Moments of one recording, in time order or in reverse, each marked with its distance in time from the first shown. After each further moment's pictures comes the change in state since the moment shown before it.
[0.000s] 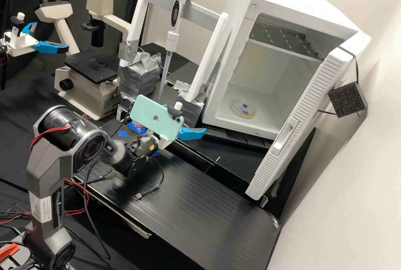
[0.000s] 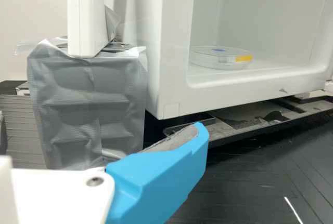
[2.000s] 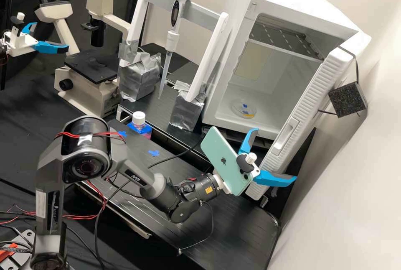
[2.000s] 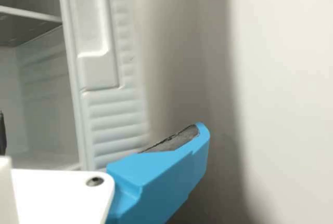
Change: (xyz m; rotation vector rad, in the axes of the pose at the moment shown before) arm -0.045 0.180 0.114 0.103 -0.068 0.528
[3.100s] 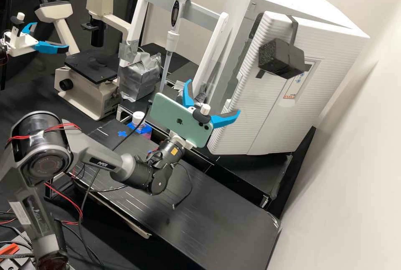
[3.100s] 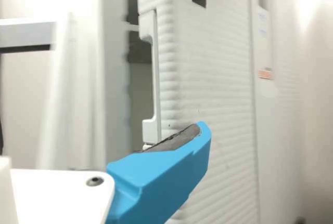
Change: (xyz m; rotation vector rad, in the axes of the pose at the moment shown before) arm -0.035 -0.063 -0.103 0.086 0.368 -0.340
